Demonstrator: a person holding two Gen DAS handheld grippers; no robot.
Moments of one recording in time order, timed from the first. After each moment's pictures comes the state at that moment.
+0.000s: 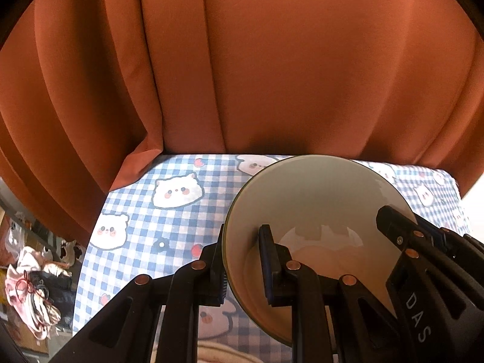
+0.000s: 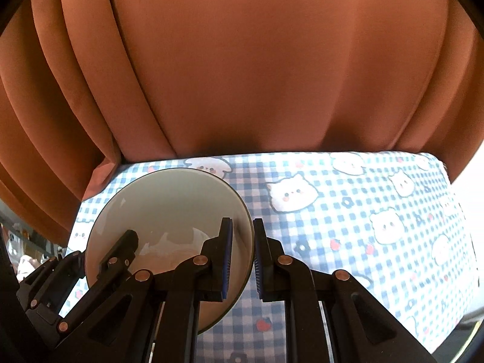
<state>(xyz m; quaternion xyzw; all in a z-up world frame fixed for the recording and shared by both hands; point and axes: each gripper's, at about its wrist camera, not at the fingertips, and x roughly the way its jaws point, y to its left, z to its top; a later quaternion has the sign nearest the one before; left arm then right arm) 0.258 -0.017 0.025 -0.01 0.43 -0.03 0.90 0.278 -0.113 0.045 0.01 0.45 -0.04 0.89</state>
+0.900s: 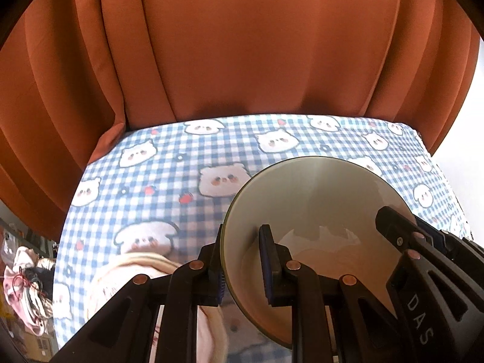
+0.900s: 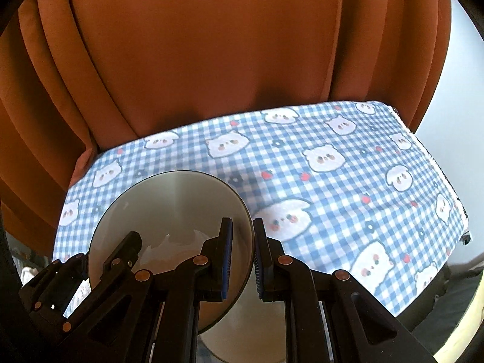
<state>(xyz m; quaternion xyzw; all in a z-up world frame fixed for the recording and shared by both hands) 0.138 -0.094 0.015 0.02 0.44 -0.09 0.89 0.130 -0.193 0.045 0.07 0.45 -0.11 0.88</state>
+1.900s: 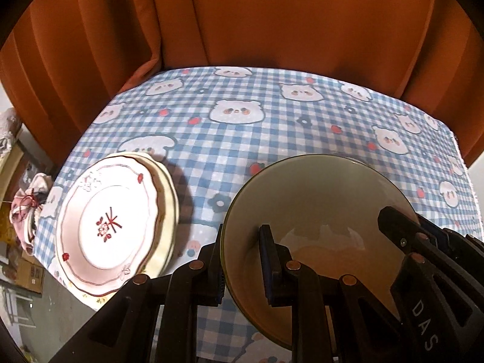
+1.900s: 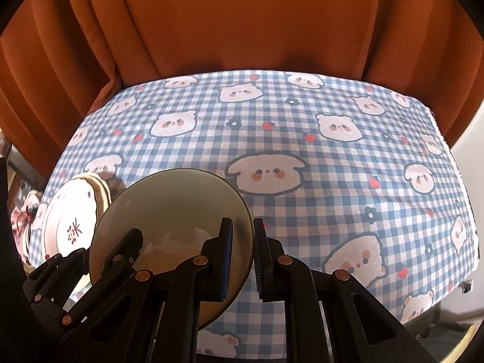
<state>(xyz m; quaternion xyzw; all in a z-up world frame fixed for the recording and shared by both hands) 0.080 -0.142 -0.041 -0.03 0.49 0.05 0.87 0.092 -0.254 -0.012 0.00 0.51 0.02 0.86</state>
